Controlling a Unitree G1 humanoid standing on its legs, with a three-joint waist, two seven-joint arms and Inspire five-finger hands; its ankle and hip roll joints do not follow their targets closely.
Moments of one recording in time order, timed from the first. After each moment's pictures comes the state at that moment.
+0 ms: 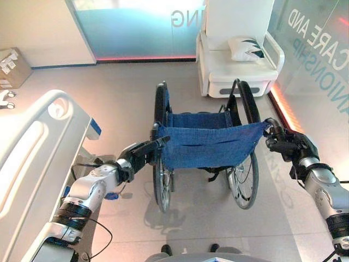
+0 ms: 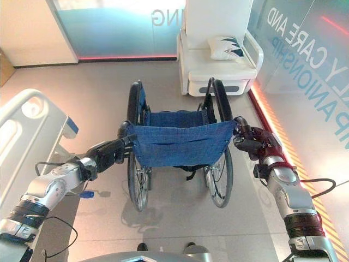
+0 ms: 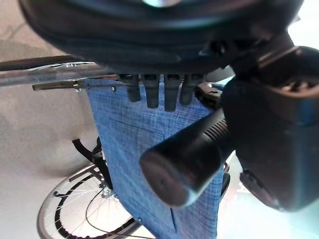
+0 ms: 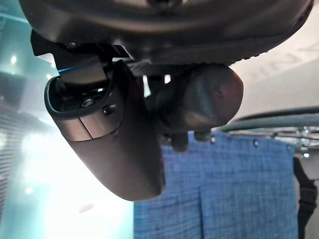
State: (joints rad) left arm -0.28 0.66 -0.26 0.20 -0.79 0.48 -0.05; right arm -0.18 -0.72 0.02 0.26 0.60 0.23 -0.08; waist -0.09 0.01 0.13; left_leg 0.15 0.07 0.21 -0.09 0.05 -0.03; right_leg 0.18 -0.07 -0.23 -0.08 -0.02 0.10
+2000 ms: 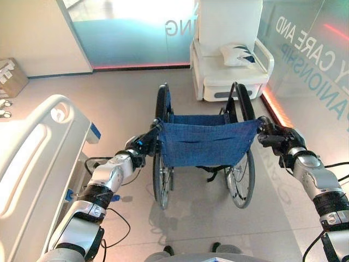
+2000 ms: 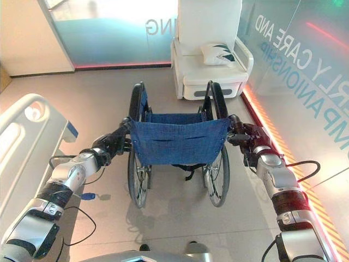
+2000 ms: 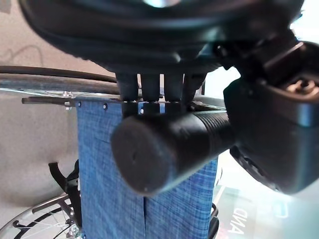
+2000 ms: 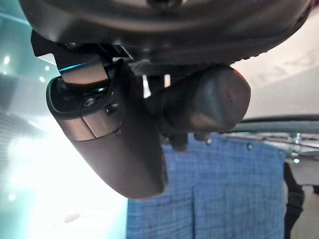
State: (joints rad) left arm -0.50 0.52 -0.29 0.49 -0.76 0.42 0.16; right arm -0.41 -0.69 0.16 0.46 0.56 0.29 -0.12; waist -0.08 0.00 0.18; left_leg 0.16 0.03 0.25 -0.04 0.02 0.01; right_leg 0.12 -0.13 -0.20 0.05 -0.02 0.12
